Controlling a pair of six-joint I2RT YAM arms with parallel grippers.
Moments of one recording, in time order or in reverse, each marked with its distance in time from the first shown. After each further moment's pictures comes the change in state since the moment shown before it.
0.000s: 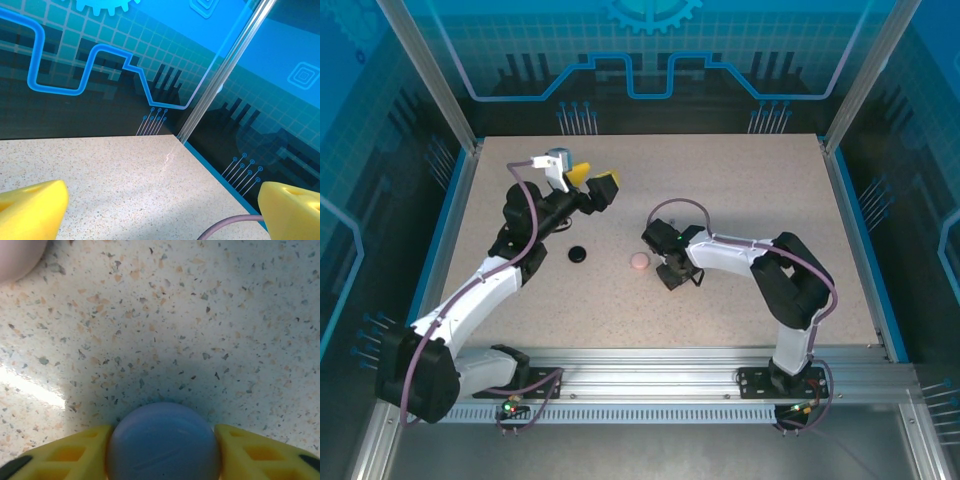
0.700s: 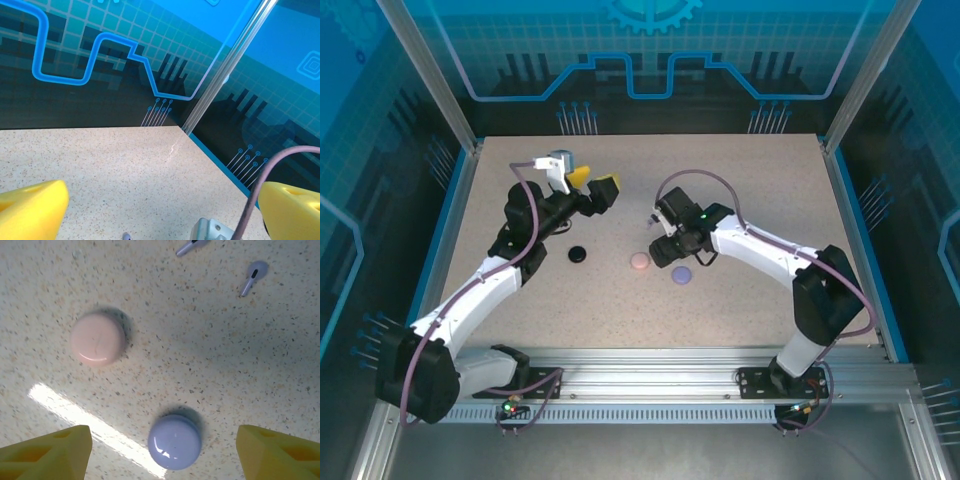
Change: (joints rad) left arm 0.000 -0.002 0.003 -0.053 0.000 0.020; right arm -0.087 -0.173 0.110 -0.044 -0.179 -0.027
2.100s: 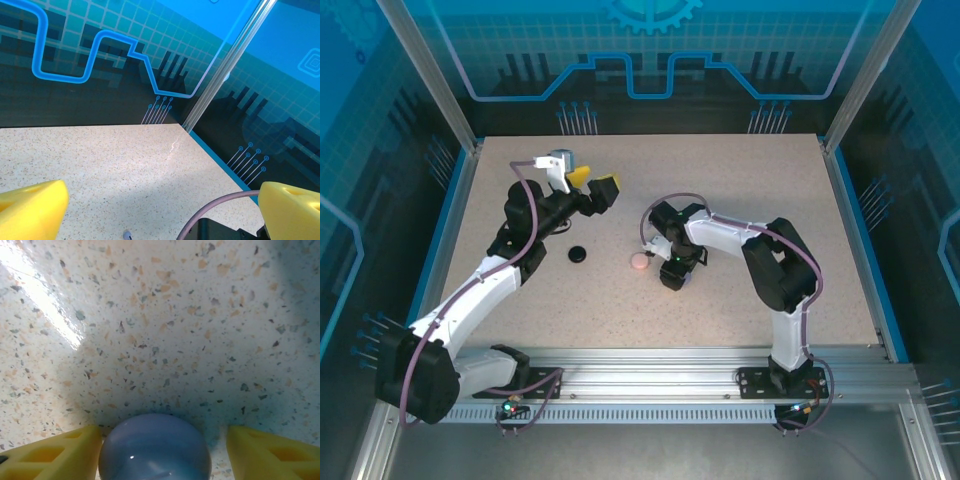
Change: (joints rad) left arm 0.000 -0.002 0.015 -0.029 0.004 0.006; right arm -0.025 0.302 0.082 -0.176 -0.045 -0.472
